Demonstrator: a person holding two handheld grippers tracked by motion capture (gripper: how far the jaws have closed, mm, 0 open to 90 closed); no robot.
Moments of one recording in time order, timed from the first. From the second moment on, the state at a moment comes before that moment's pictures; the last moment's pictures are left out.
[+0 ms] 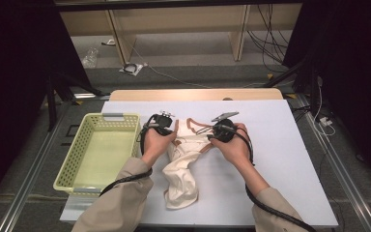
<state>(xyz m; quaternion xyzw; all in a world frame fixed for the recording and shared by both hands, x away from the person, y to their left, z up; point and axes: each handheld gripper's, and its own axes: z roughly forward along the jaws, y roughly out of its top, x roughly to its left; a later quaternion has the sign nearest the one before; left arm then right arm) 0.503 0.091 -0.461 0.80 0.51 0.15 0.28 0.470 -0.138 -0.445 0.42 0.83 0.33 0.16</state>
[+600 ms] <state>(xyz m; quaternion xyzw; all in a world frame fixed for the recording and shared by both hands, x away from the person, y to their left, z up) 0.457 0.110 -0.443 0.82 0.47 0.16 0.29 0.426 -0.058 -0.452 0.27 0.90 0.34 0.04</state>
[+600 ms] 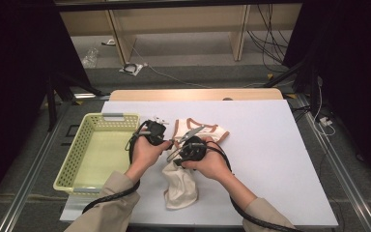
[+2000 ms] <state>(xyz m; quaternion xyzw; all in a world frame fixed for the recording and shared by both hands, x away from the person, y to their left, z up) 0.370 0.101 -0.472 0.89 0.36 0.05 0.26 0.377 -0.151 -0.430 0.31 0.88 0.35 0.09</state>
